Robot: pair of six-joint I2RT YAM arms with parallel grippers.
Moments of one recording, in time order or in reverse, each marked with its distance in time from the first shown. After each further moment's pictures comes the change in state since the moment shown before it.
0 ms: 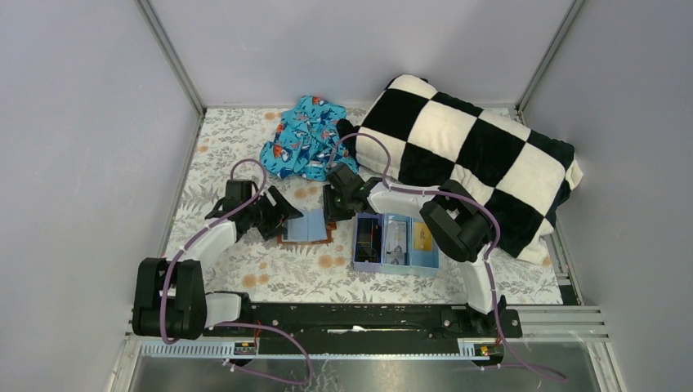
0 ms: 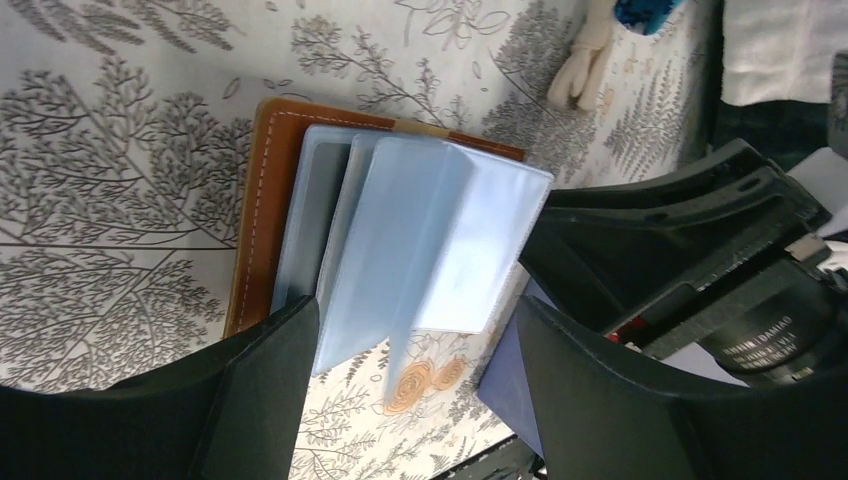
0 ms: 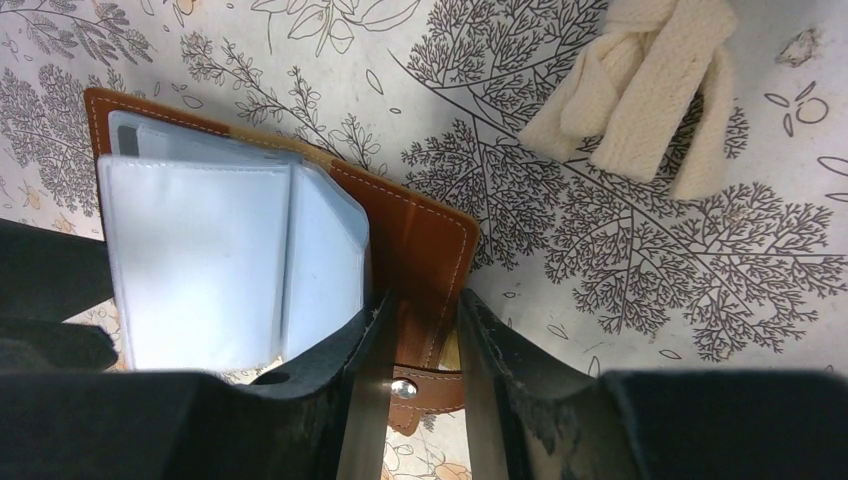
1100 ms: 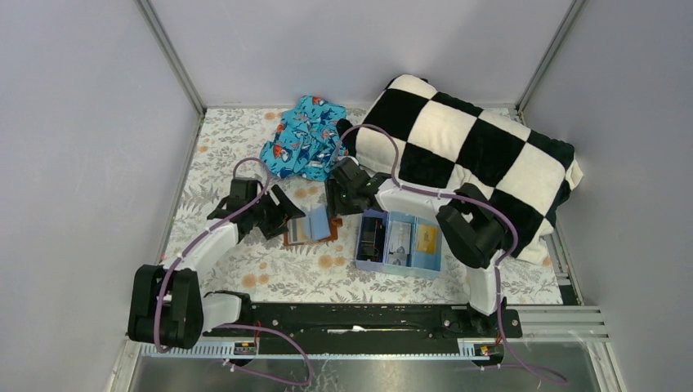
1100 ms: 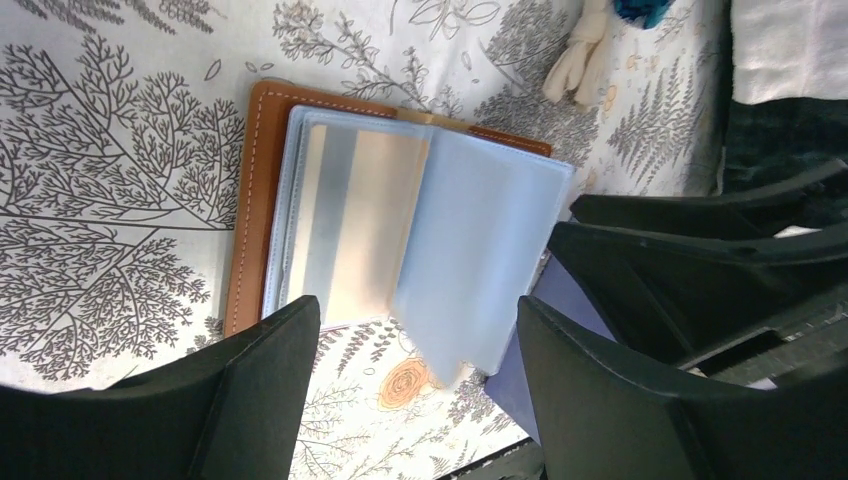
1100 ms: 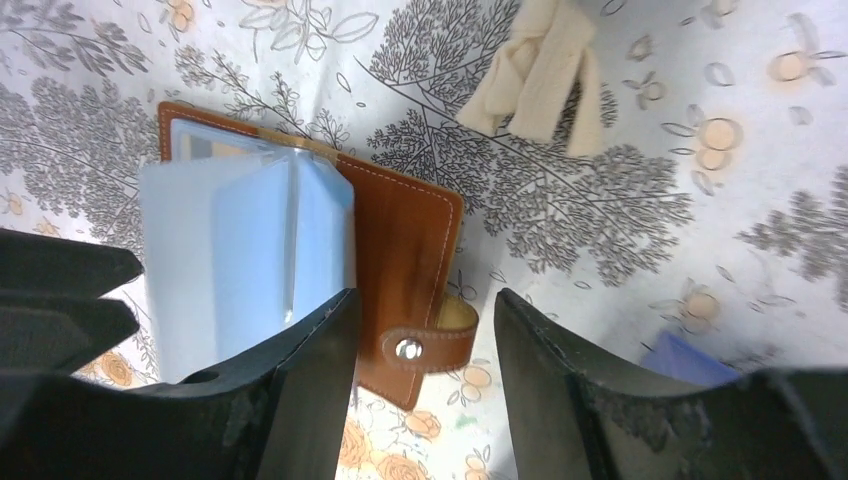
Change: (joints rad) left arm -0.068 -0.032 0.021 -0.043 -0.071 -0.032; right arm -0.006 -0.081 -0.012 -0.078 0.089 -0.039
